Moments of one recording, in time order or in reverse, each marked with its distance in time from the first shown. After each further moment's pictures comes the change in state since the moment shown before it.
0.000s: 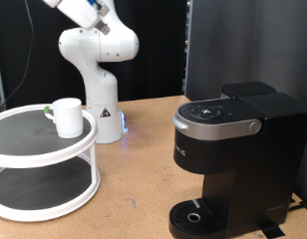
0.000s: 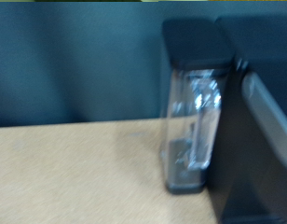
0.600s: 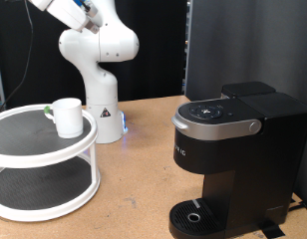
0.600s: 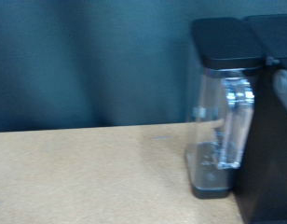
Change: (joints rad) arm -0.016 -0.007 -0.072 0.005 -0.039 -0.106 -0.057
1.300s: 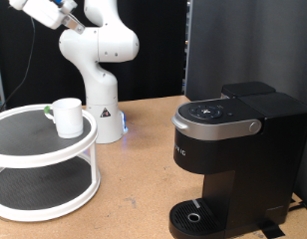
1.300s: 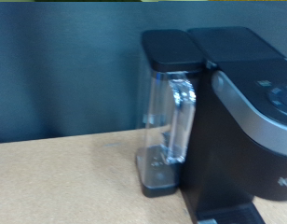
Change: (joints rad) arm -0.091 -0.061 -0.050 -0.065 0.052 0.101 0.001
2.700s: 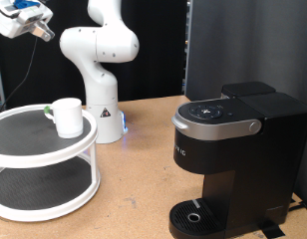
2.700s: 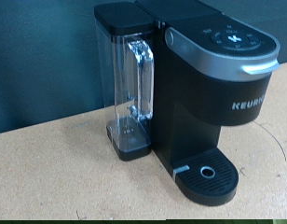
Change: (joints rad) arm -0.115 0.015 -0.116 -0.001 -0.086 0.014 0.020
